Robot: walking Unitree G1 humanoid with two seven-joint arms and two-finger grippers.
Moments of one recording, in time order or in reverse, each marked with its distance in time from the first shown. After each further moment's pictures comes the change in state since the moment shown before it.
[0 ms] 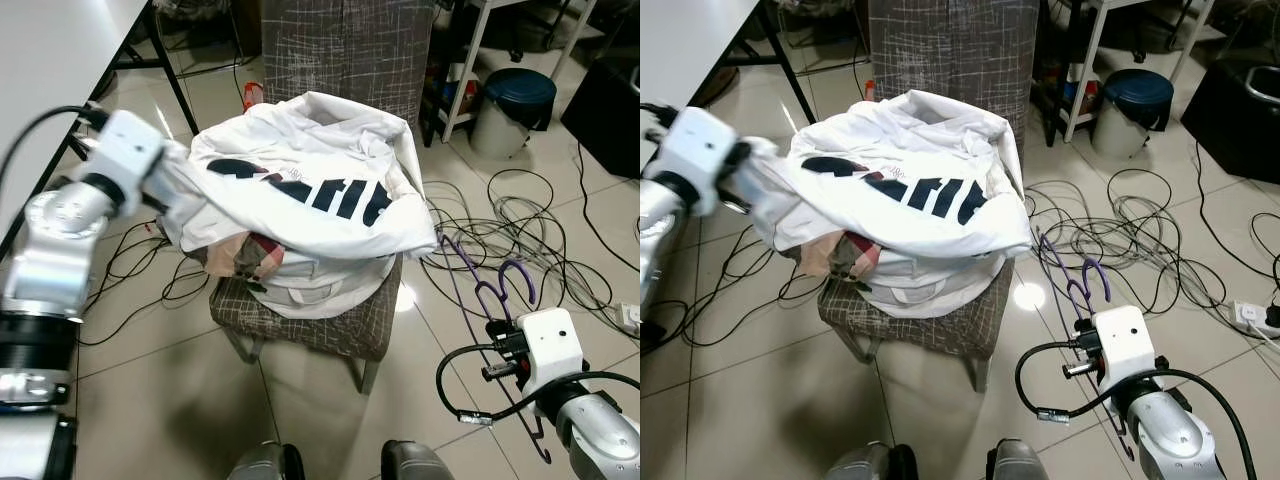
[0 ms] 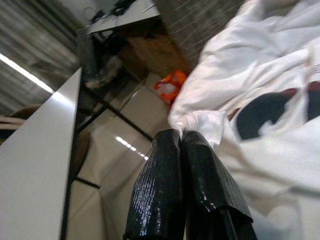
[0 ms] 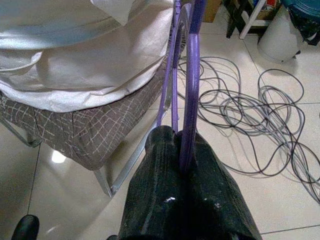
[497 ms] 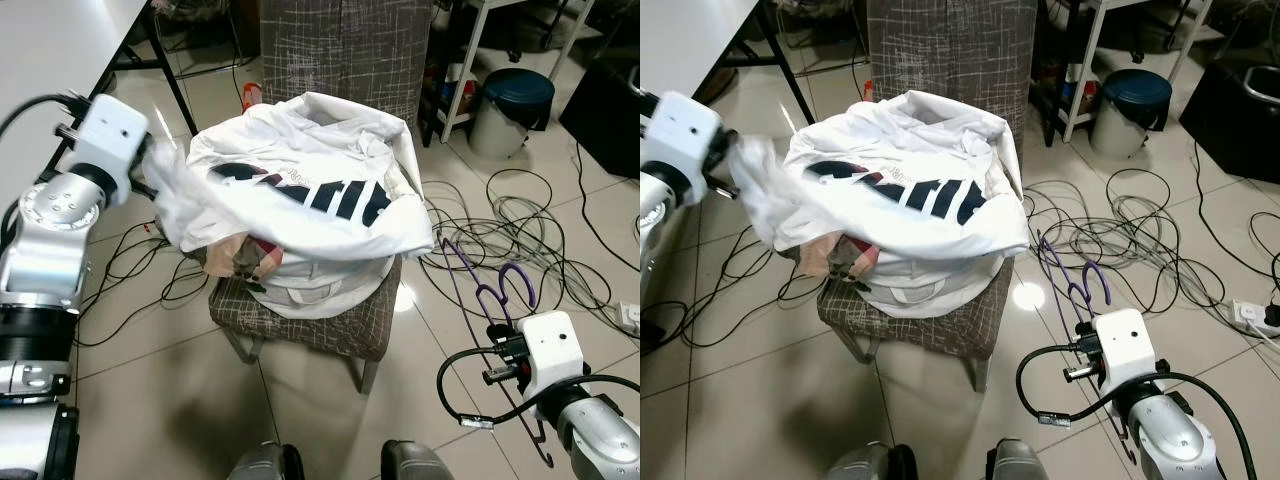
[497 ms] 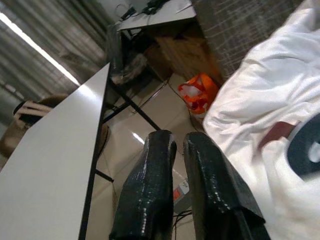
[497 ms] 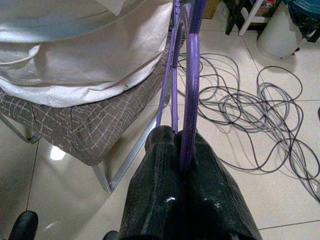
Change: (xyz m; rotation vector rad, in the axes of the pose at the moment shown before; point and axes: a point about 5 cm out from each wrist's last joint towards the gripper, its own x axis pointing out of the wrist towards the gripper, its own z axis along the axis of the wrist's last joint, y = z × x) left arm -0.001 0.025 0.002 -0.056 0.012 0.154; right arm -0.002 0.000 -0.003 -0.005 0.012 -0.001
